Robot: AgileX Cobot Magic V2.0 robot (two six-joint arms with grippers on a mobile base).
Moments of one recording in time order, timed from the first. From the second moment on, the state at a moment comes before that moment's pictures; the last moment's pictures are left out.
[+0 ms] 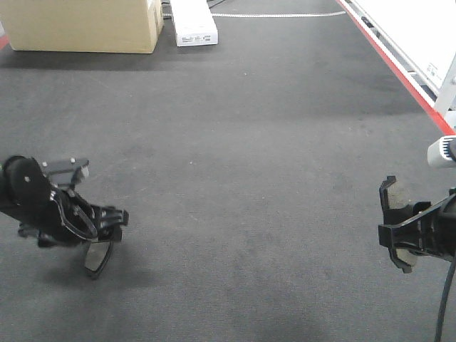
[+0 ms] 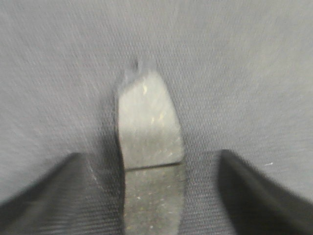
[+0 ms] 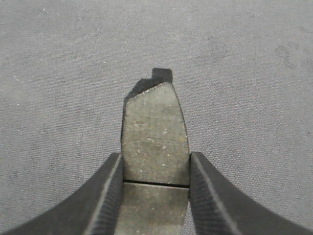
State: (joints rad) left arm -0.17 1.74 -0.98 -0.23 0.56 -0.08; right arm 0.18 0.97 -0.69 0.07 0.54 0.01
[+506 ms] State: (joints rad) left arm -0.17 1.27 -0.90 -0.18 0.56 -0.07; right arm 0.18 0.97 -0.69 0.07 0.54 0.01
